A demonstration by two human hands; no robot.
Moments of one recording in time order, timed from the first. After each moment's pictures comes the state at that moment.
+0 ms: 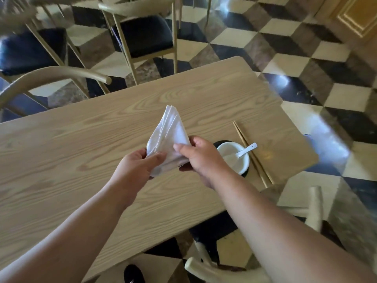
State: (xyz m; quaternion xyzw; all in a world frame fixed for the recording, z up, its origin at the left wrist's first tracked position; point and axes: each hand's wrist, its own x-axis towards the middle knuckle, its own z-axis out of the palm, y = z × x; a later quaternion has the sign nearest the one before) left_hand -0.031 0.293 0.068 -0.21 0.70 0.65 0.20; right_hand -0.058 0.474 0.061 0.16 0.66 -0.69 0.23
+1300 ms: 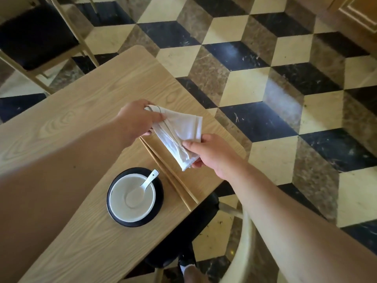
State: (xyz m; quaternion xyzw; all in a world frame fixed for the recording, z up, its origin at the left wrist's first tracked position) left_hand -0.259 0.622 0.035 -0.05 0.84 0.45 0.29; right_hand -0.118 0.802 0.025 0.28 0.69 -0.64 0.21
